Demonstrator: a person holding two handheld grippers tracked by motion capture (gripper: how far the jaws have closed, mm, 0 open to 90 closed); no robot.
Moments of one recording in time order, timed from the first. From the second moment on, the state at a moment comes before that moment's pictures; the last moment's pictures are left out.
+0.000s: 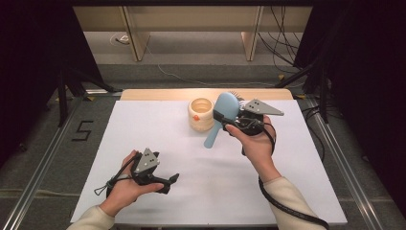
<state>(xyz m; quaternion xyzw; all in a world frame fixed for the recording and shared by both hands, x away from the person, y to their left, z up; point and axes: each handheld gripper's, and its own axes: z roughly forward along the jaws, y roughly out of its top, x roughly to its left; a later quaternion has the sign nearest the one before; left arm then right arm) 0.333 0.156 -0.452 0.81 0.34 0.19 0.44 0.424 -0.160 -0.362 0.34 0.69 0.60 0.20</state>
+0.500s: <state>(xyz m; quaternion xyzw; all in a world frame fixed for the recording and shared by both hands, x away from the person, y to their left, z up) 0.334 0.156 -0.452 0.81 0.34 0.19 0.44 0.431 -0.155 -0.355 0.34 0.69 0.61 0.20</state>
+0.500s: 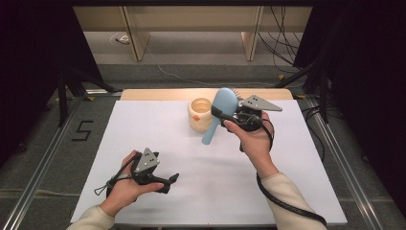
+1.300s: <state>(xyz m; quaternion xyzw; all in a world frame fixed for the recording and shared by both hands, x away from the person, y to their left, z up) 0.334 0.155 -0.452 0.81 0.34 0.19 0.44 0.440 -0.151 -0.348 0.35 0.68 0.61 0.21</state>
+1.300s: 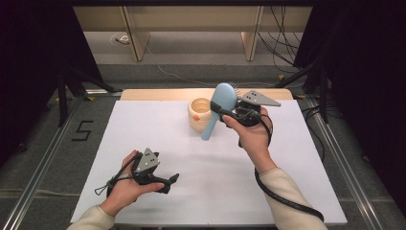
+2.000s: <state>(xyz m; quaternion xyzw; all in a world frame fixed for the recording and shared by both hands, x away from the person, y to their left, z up) 0.334 0.153 -0.453 0.81 0.34 0.19 0.44 0.448 -0.144 -0.340 0.35 0.68 0.61 0.21</state>
